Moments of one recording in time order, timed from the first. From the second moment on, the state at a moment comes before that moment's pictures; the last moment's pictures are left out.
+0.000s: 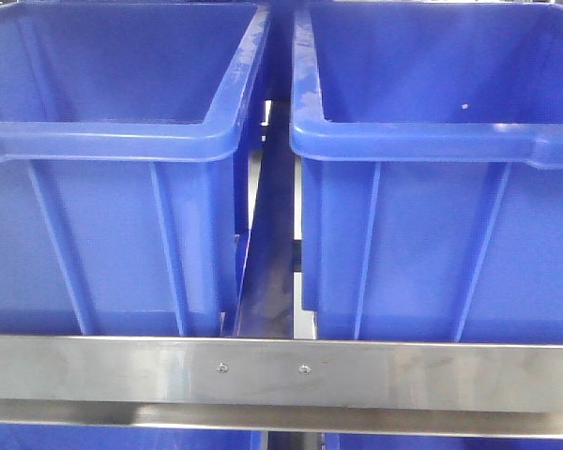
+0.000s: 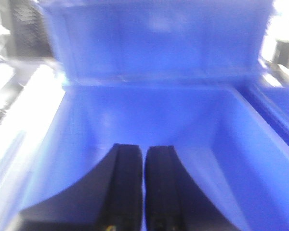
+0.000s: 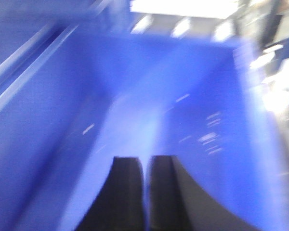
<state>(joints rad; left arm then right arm) -0.17 0.85 -0.62 -0.09 -0.15 0.04 0.10 0.77 -0.67 0.03 0.11 0.00</state>
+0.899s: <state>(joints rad) -0.13 0.37 -0.25 -0.16 -0.08 0.04 0.09 0.22 -0.32 0.03 0.11 0.00</state>
